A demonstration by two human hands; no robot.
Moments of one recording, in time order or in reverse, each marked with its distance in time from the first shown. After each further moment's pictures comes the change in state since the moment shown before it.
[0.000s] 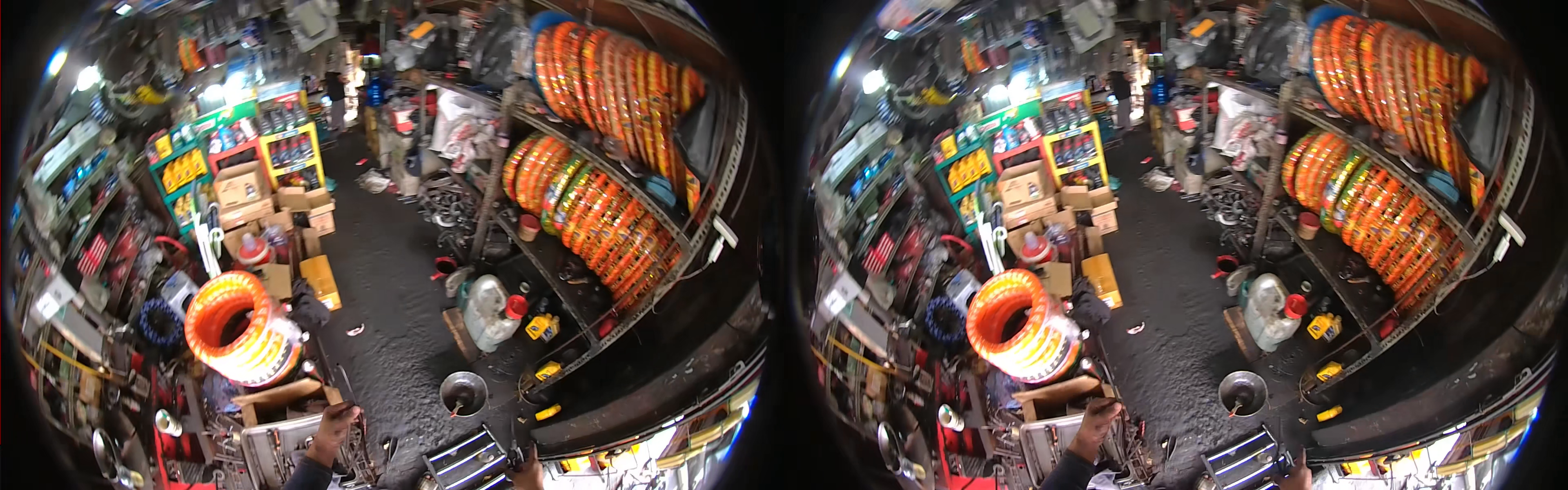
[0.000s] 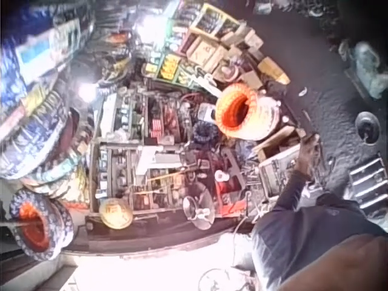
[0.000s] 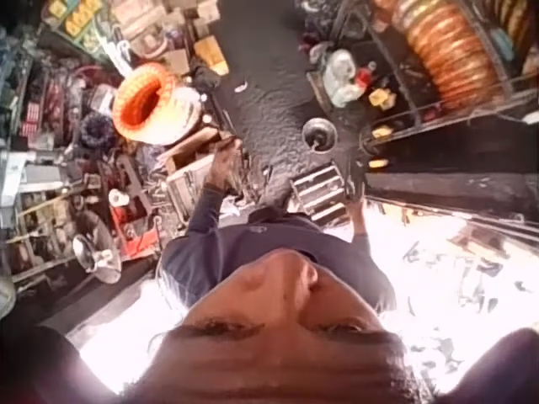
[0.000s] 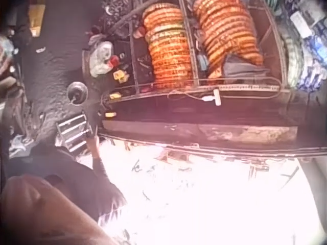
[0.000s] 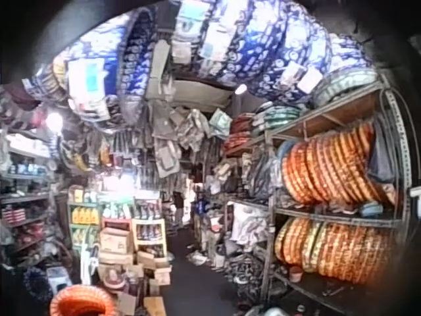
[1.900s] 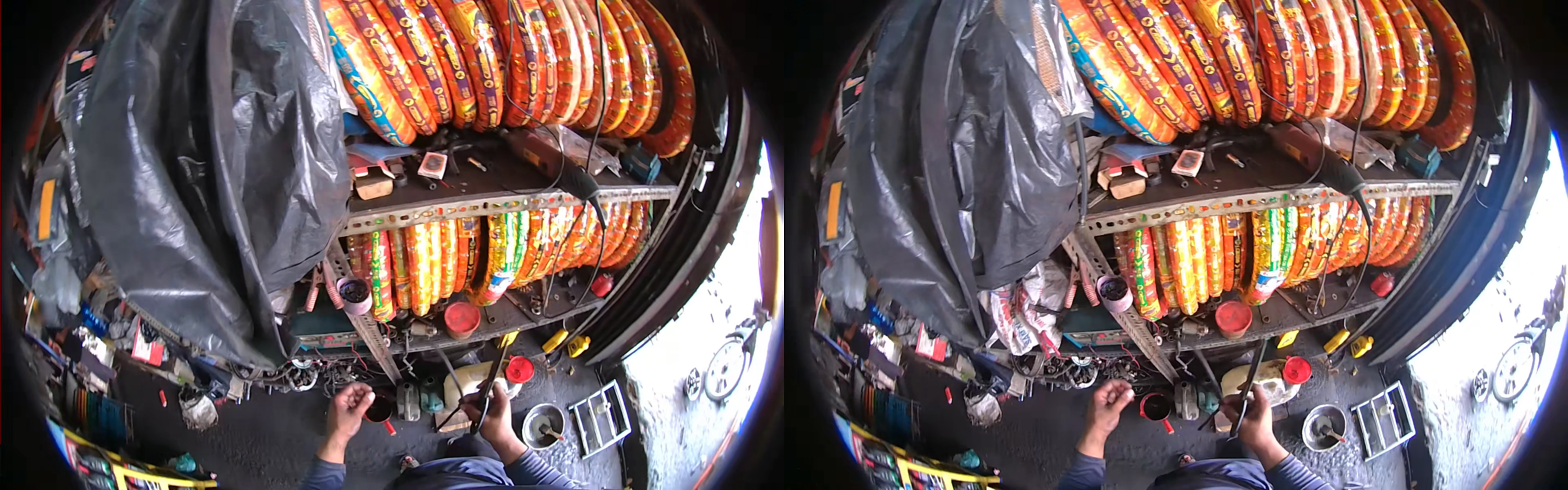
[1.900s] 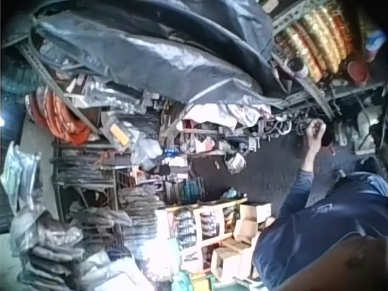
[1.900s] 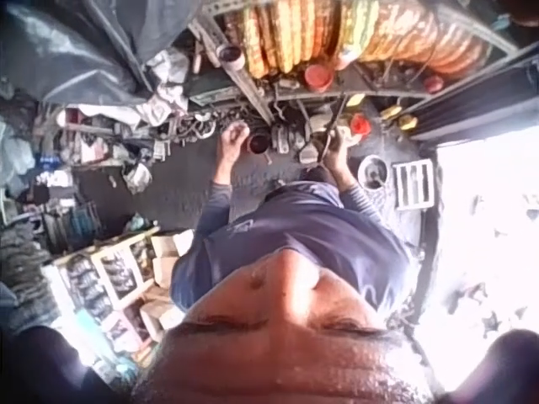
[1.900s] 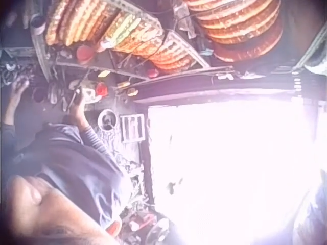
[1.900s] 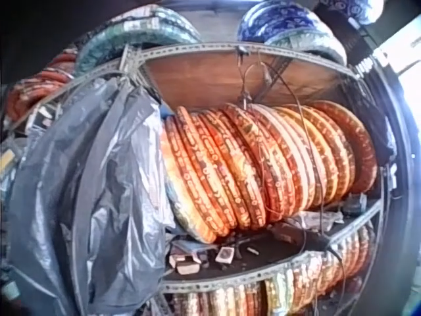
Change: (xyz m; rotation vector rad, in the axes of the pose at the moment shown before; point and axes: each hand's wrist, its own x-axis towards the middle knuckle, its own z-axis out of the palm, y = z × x) left_hand 1.081 0.158 0.308 0.400 -1.146 -0.061; right_hand 0.699 -0.600 0.319 0.544 0.985 -0.452
